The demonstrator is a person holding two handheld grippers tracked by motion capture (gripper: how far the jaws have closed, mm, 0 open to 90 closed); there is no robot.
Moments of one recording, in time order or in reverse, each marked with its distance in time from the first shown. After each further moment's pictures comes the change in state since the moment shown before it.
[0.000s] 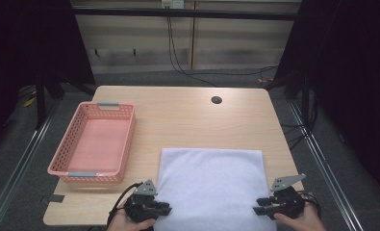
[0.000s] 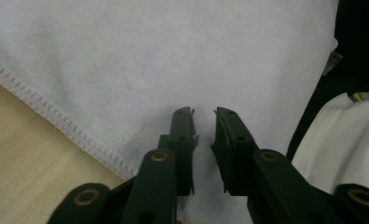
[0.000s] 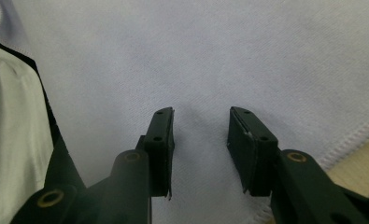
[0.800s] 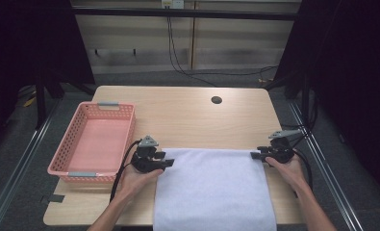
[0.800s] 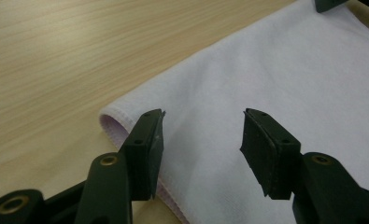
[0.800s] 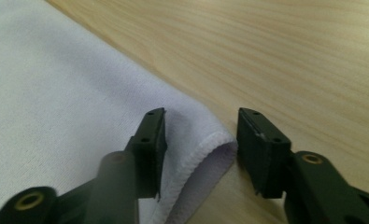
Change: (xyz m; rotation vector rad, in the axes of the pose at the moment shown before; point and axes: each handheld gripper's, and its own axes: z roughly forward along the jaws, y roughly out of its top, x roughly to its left) left arm 0.094 0.080 0.012 -0.180 0.227 -0.083; right arm -0.138 0.071 0.027 -0.199 -0.216 0.140
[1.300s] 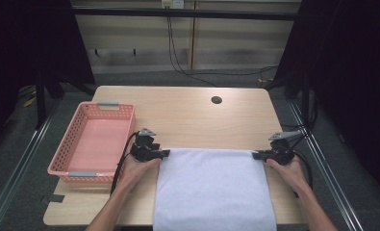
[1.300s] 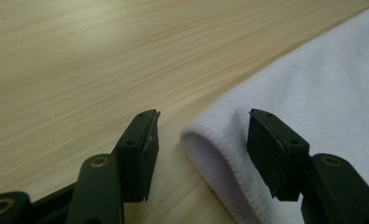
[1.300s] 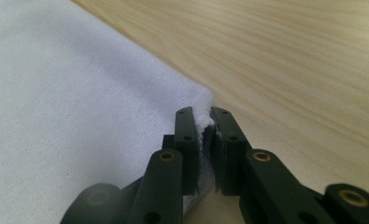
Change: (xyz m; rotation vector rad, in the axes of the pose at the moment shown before) left arm 0.040 0.005 0.024 0.047 0.086 -0.068; right arm 0.003 -0.003 -0.002 0.010 0.036 -0.009
